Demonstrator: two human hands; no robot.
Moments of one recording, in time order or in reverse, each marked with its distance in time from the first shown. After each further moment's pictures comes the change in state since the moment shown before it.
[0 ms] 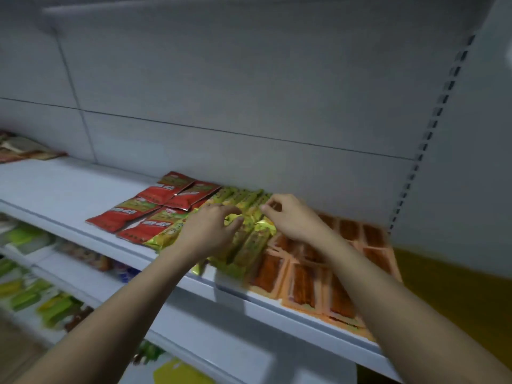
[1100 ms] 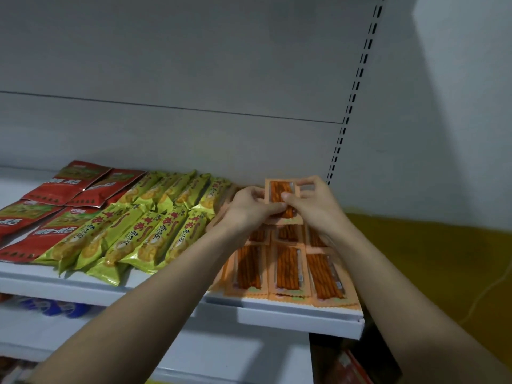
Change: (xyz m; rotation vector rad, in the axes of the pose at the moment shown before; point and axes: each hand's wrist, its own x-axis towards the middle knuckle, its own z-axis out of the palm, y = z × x) left_hand 0.045 0.143 0.079 -1.207 -0.354 -0.183; right_hand -0.054 0.110 -0.034 0.577 0.360 0.453
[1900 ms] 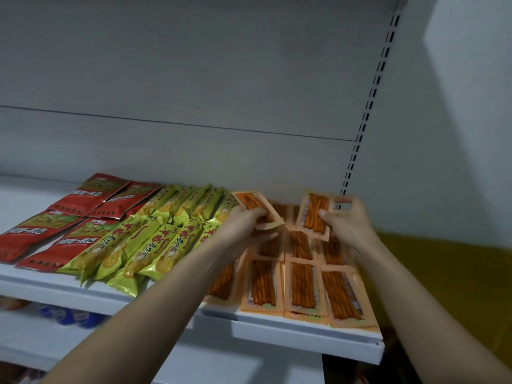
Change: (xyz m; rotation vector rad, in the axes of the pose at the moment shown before) left_hand -0.006 0.008 -0.027 -0.373 0.061 -0.160; right_hand 0.006 0.008 -0.018 0.104 0.167 0.102
